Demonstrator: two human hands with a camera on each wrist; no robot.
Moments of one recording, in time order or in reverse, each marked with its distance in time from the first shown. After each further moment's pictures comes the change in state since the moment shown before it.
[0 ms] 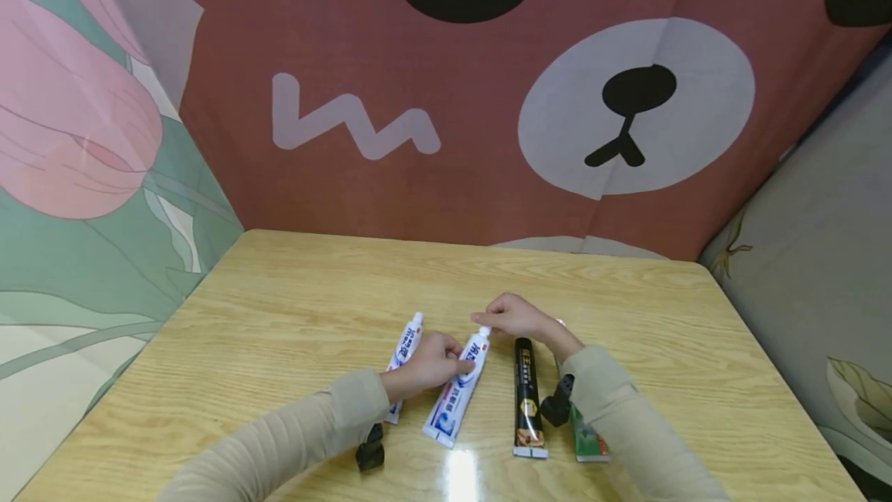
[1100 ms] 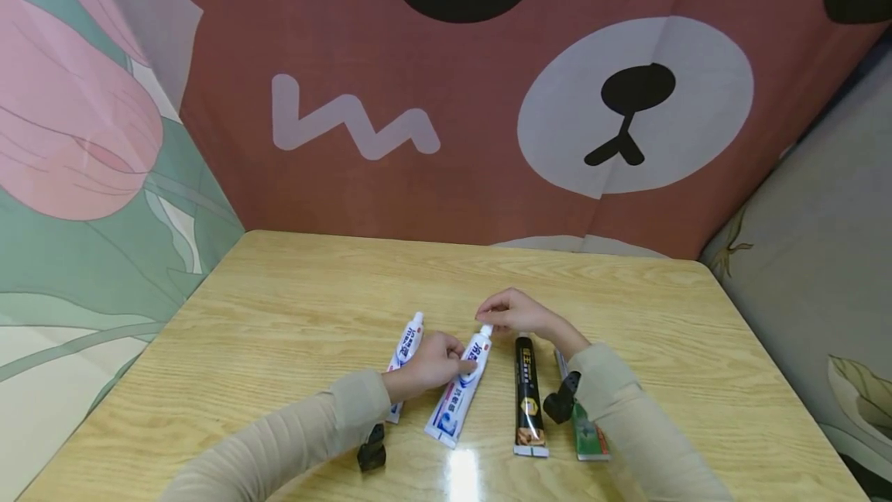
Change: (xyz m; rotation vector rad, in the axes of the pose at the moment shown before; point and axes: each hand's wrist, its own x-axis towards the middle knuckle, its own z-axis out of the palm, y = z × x) left_hand -0.001 0.001 0.001 -0.017 -0.015 -0.028; right_hand -0.004 -0.003 -0.010 0.163 -0.070 -0.104
